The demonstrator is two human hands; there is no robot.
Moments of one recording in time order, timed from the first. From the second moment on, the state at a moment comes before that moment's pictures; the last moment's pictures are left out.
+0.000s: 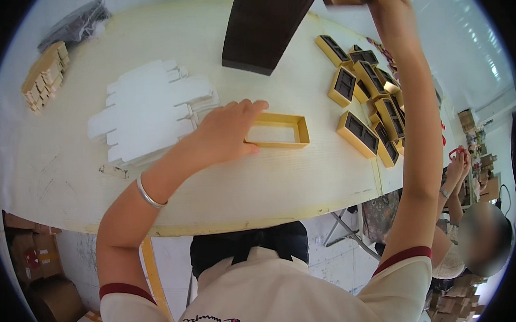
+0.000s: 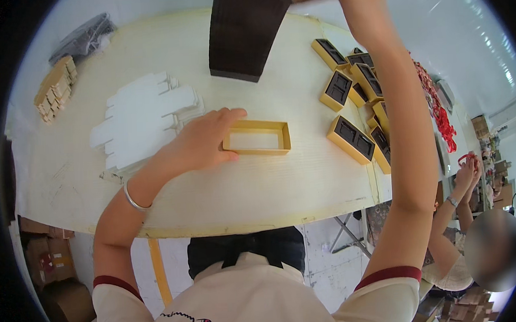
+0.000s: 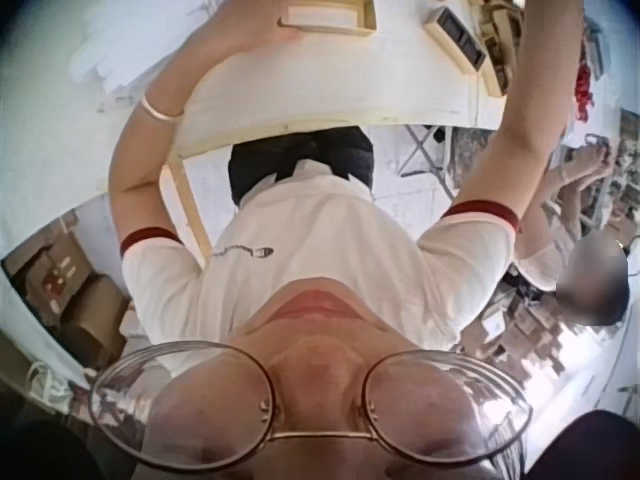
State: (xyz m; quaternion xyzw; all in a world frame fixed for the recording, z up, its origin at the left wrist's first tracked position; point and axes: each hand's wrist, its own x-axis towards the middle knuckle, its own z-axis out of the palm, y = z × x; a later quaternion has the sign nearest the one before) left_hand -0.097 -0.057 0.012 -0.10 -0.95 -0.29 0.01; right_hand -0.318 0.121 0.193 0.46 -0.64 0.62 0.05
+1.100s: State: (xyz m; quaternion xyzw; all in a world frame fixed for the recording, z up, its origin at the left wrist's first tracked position) left_hand -0.109 -0.076 0.012 -0.09 -0.92 -0.37 -0.07; right_hand -0.218 0.173 0.040 0.58 -0.74 0.30 -0.17
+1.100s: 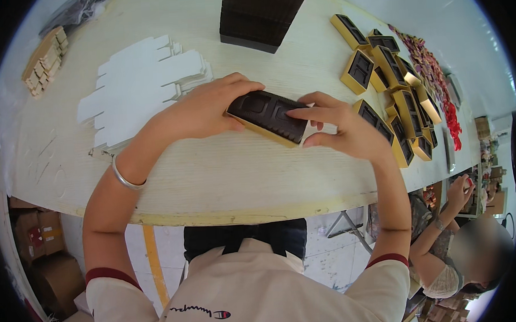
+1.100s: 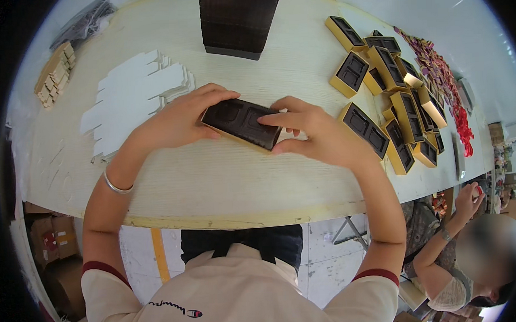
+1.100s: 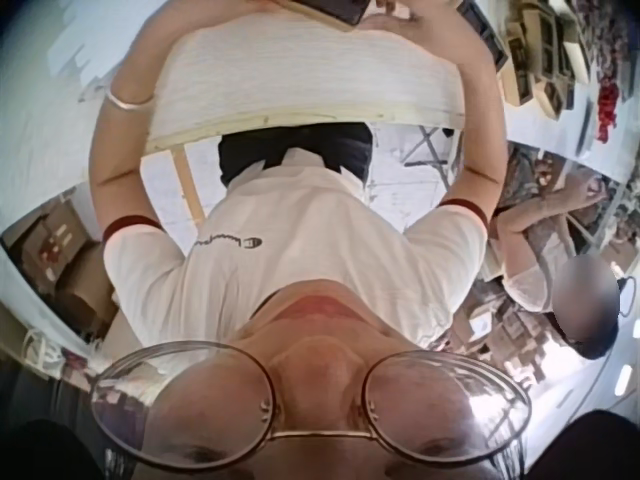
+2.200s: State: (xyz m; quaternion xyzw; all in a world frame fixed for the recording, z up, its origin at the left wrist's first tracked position) left_hand -0.102 -0.065 0.008 -0.16 -0.95 -0.27 -0.03; right_hand -0.176 0.160 0.019 0.62 -0.75 0.24 -0.02
